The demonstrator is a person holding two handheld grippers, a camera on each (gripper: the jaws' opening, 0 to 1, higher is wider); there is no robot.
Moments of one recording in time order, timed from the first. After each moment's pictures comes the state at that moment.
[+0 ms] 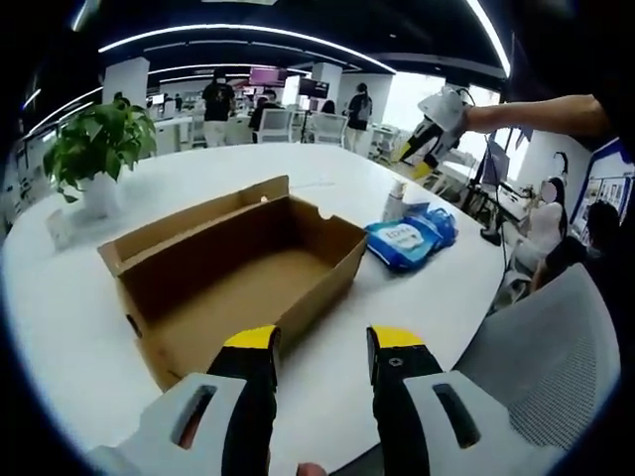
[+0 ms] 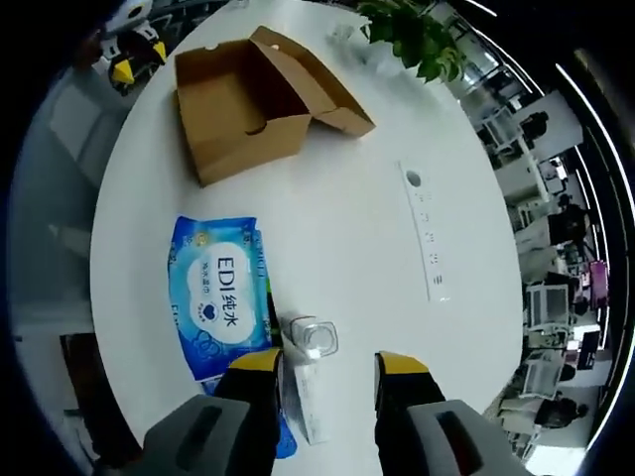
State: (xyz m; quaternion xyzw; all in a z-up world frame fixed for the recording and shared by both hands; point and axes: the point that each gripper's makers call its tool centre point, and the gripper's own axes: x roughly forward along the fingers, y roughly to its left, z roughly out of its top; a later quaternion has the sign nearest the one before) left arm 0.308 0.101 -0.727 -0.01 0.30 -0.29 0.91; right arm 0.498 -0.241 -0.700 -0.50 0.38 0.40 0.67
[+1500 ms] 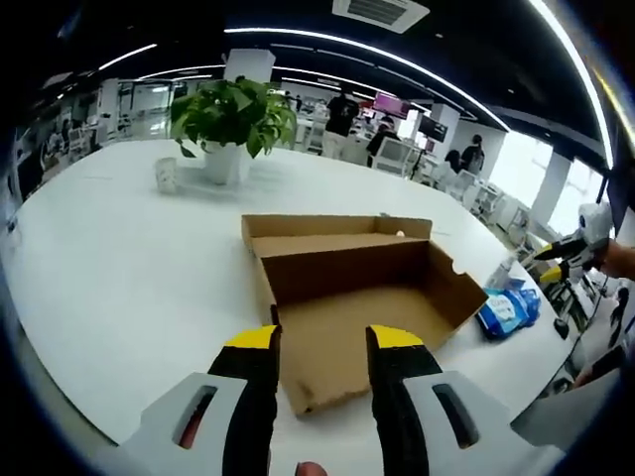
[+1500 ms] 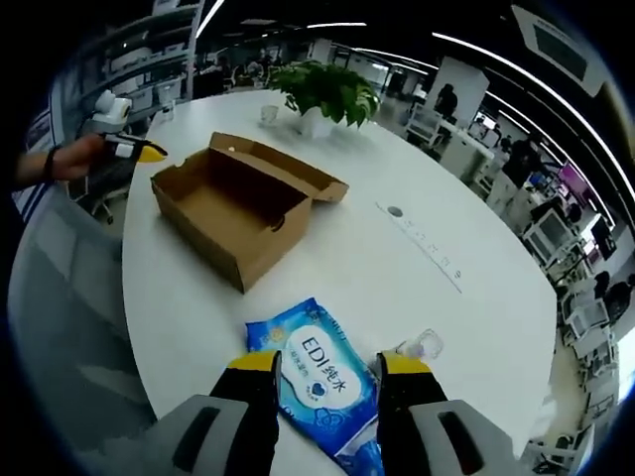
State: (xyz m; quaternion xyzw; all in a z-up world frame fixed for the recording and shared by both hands) left arm 0.346 0.220 -0.728 -0.12 0.29 -0.04 0.95; right arm 0.415 -0.188 -0.702 -0.27 0.36 0.36 0.82
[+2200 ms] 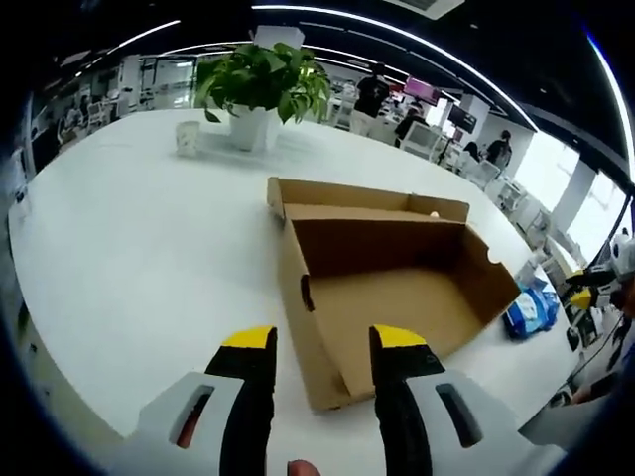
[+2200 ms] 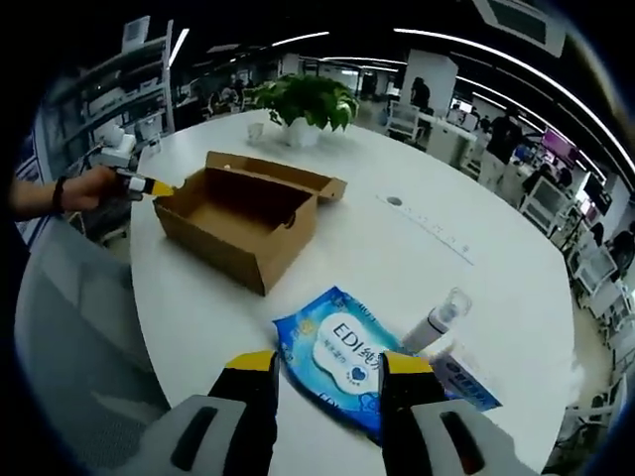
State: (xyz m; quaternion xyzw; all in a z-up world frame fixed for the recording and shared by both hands) left arm 0.348 0.230 -0.766 -0.14 0.34 0.00 0.93; right arm 0.376 -0.189 -0.720 -0.20 0.37 0.35 0.84
